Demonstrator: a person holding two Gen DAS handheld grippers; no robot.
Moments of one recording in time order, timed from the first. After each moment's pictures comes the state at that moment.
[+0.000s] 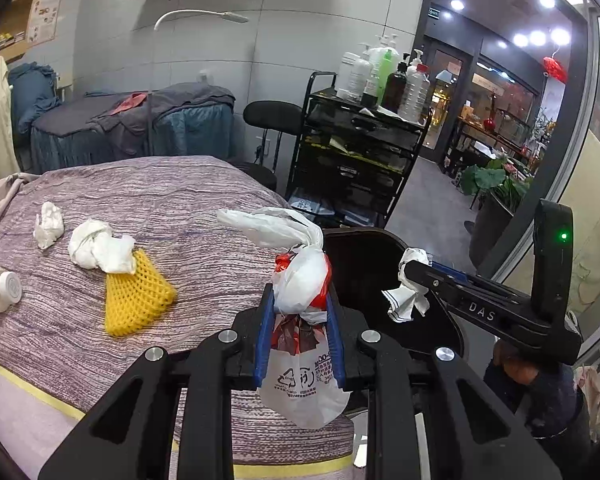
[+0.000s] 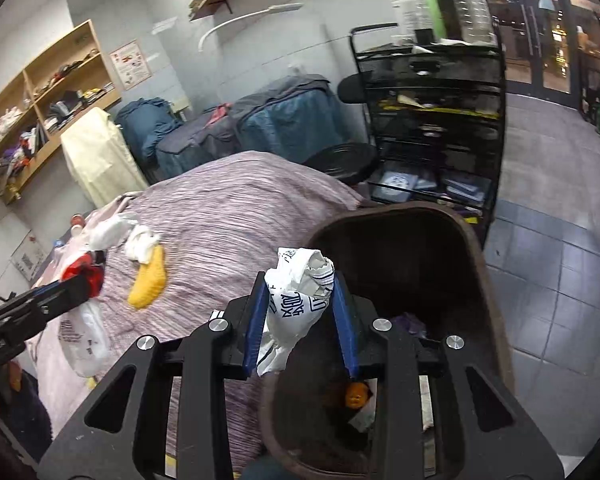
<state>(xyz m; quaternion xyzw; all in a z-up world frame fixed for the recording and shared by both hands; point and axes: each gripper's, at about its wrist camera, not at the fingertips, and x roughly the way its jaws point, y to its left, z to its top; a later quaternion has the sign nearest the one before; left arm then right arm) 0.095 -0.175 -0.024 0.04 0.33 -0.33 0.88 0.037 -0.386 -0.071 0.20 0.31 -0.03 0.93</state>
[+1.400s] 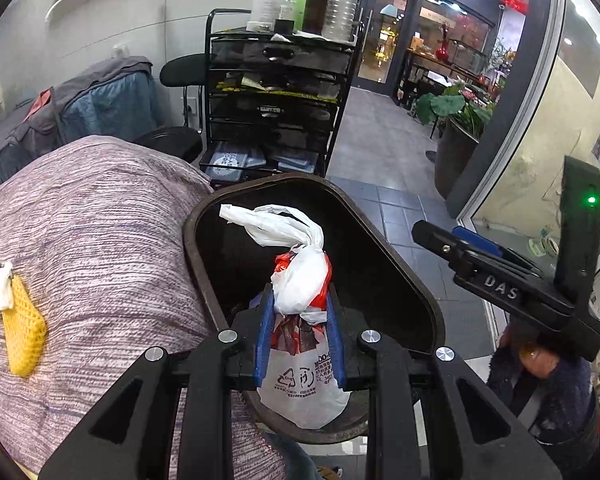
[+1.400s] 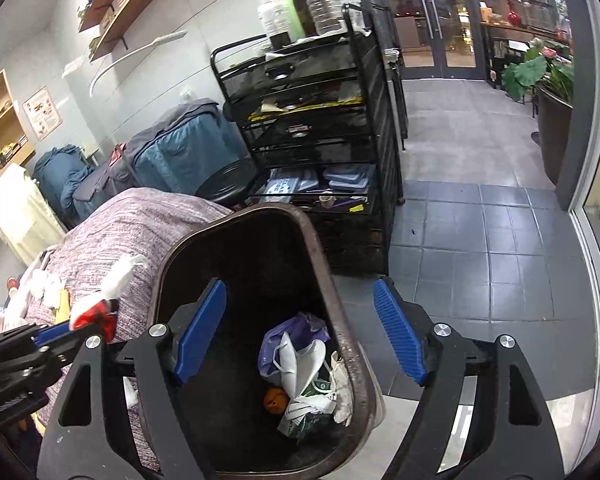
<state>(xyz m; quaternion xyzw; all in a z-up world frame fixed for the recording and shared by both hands) 0.094 -0.296 -0.070 0.12 0.39 -0.41 0.82 -0.014 -0.474 -0.104 0.25 0.29 -0.20 0.90</state>
